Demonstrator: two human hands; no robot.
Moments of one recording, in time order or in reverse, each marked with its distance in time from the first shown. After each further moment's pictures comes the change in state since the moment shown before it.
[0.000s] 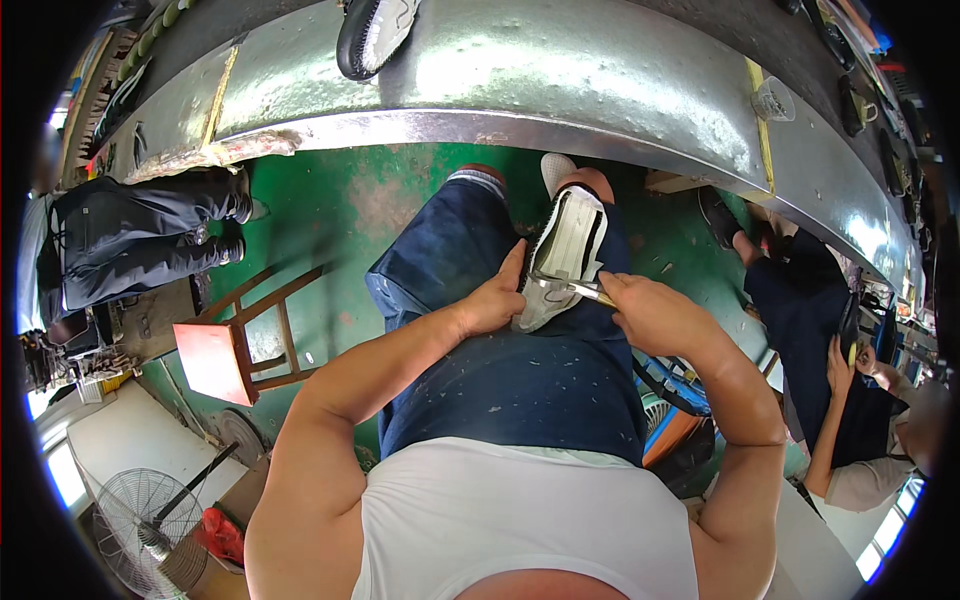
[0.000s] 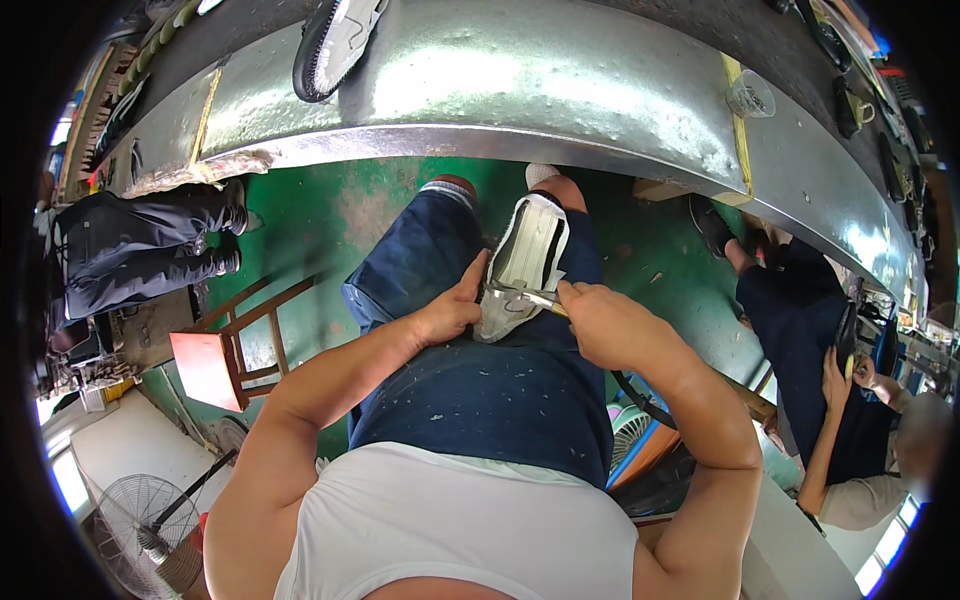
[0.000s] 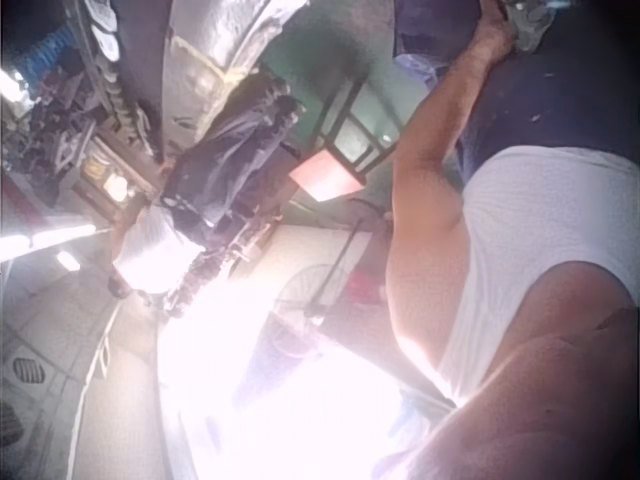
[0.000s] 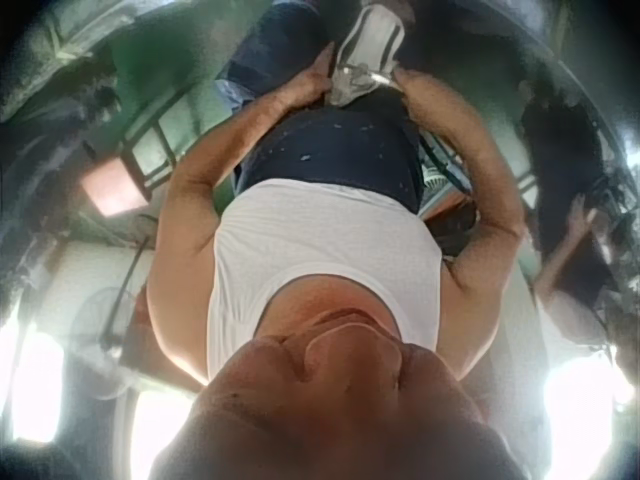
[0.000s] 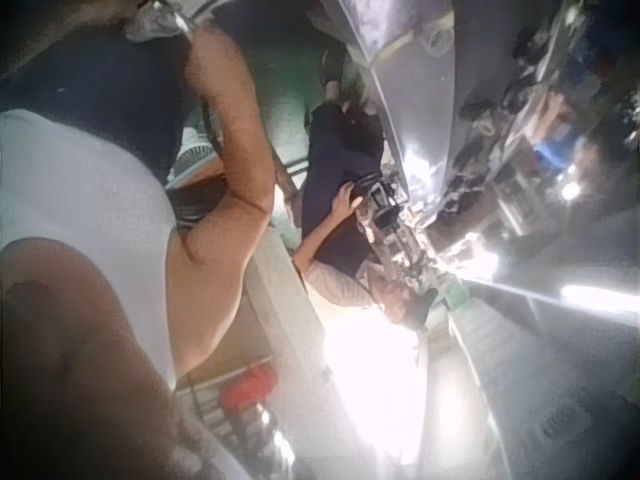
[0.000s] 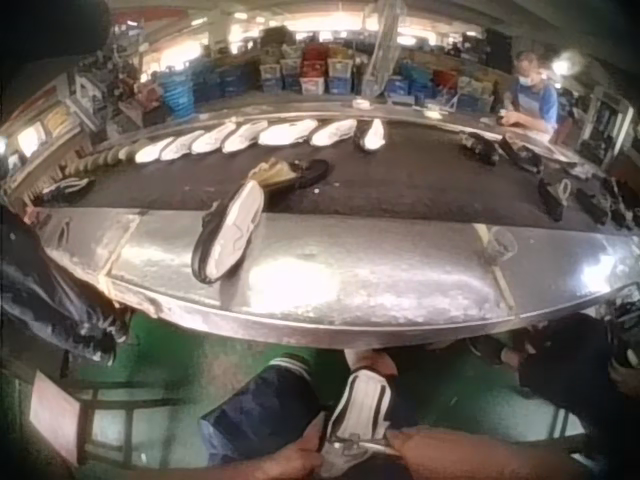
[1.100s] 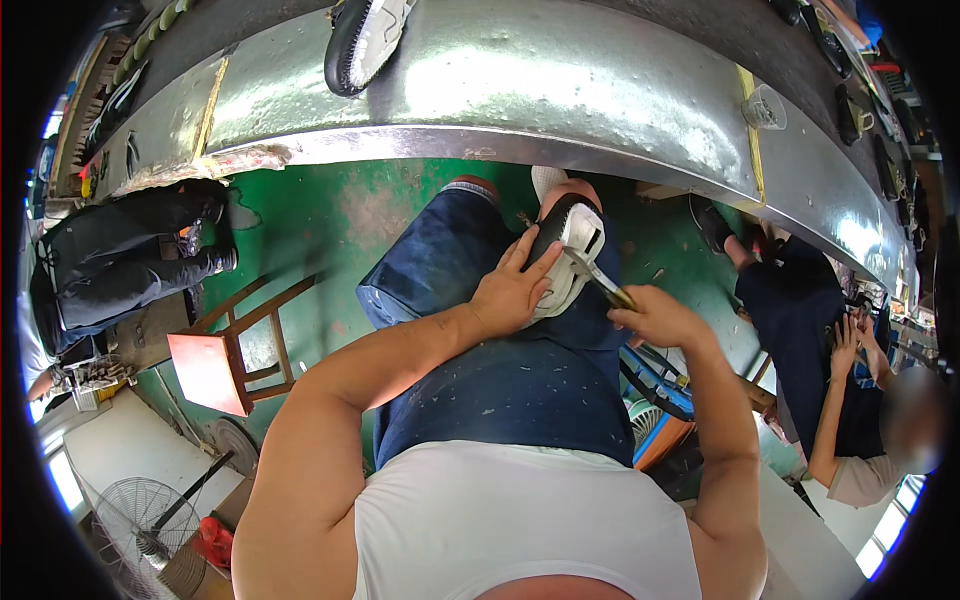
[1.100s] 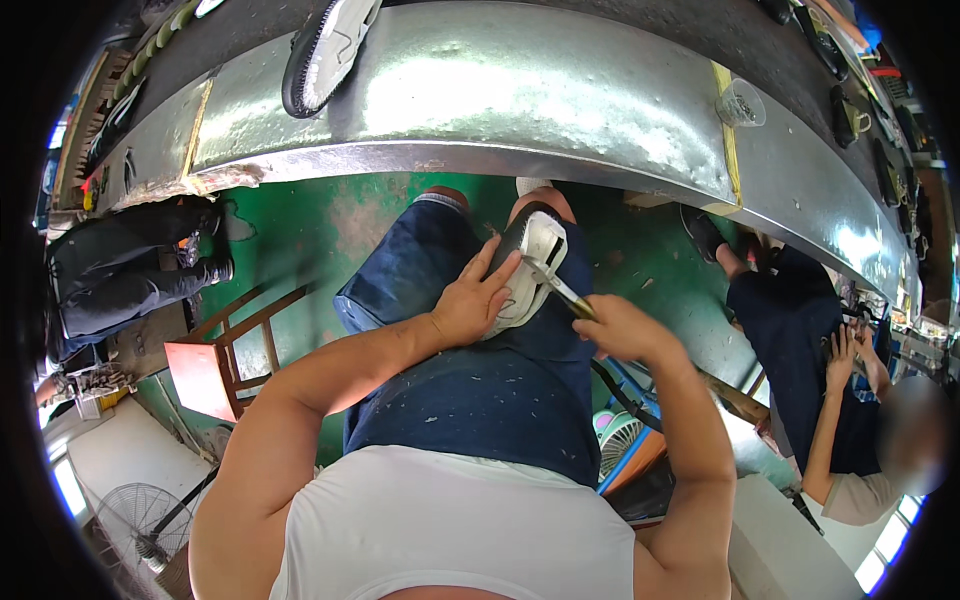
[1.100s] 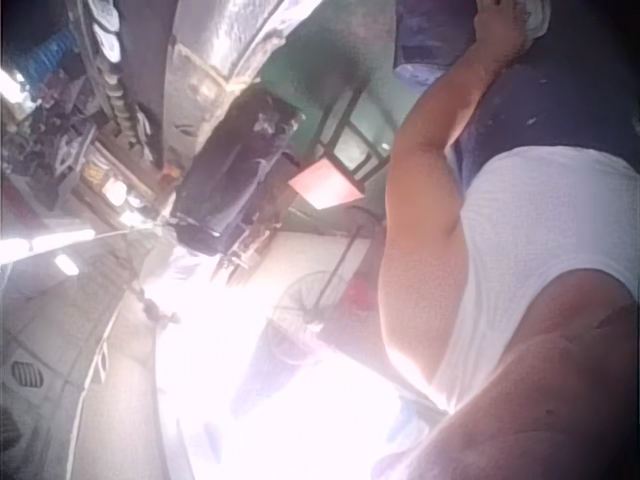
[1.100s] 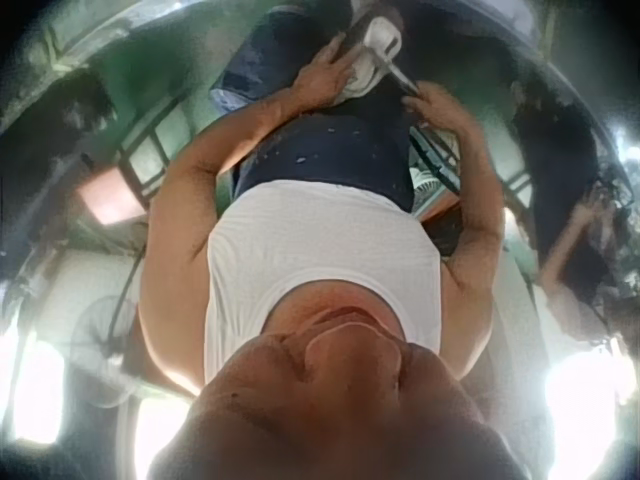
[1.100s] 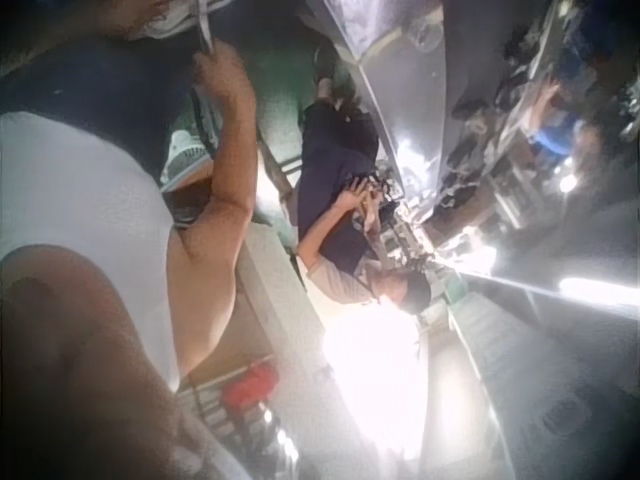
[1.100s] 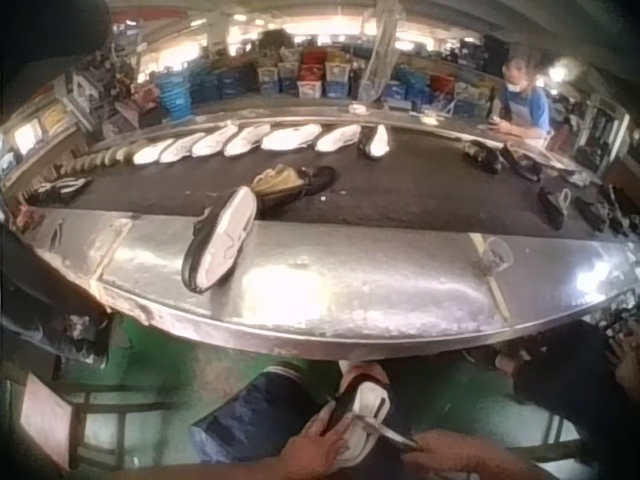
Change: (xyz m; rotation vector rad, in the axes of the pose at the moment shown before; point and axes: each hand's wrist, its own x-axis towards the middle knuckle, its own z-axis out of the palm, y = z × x) left_hand 0.026 0.012 0.018 0.958 0.263 0.328; right_hand 0.000 0.054 0.016 0.738 -0.125 0.382
